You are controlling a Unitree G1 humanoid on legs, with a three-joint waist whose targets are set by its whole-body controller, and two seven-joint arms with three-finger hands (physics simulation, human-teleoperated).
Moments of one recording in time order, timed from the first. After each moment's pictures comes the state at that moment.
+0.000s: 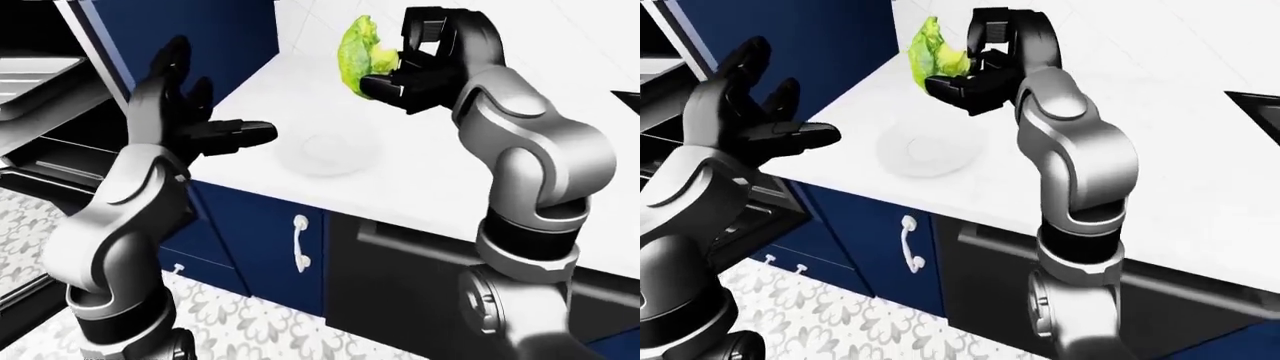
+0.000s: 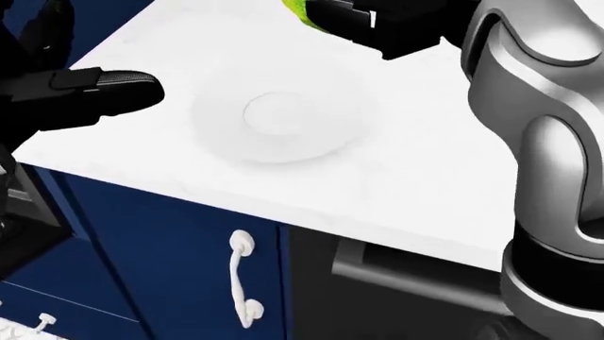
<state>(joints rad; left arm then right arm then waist) -0.70 0.33 0.25 -0.45 -0.59 0.98 0.32 -1.04 -0.22 -0.12 -0.24 0.23 1.12 -0.14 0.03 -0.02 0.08</state>
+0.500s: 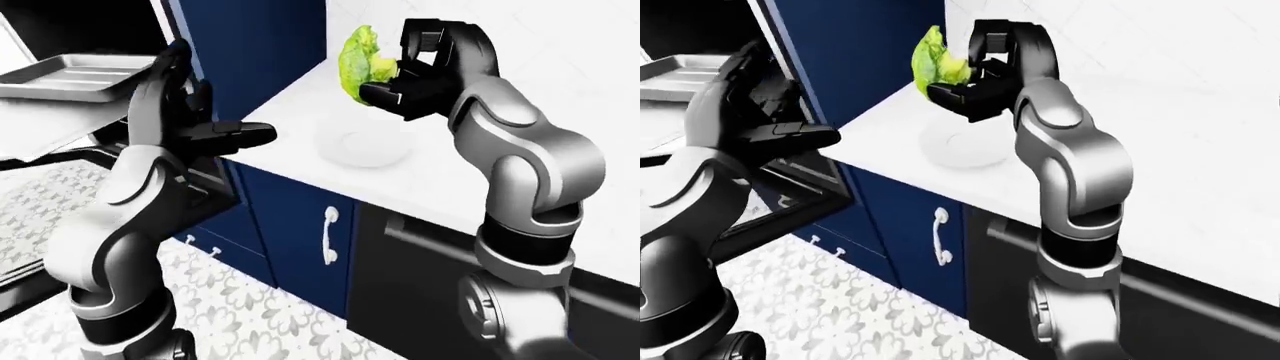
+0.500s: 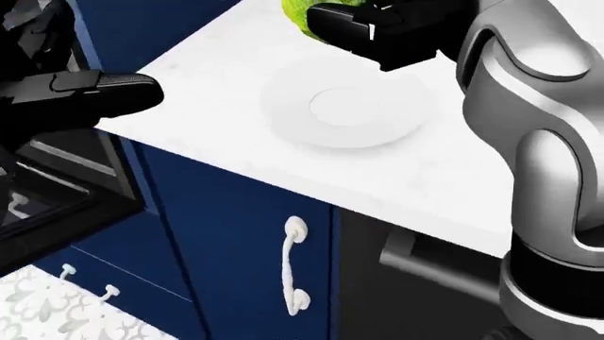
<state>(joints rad) -0.69 0.33 0.25 -0.45 -0.58 0.98 0.31 -1.01 -0.21 -0.11 -0.24 0.27 1.10 -0.18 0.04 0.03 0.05</state>
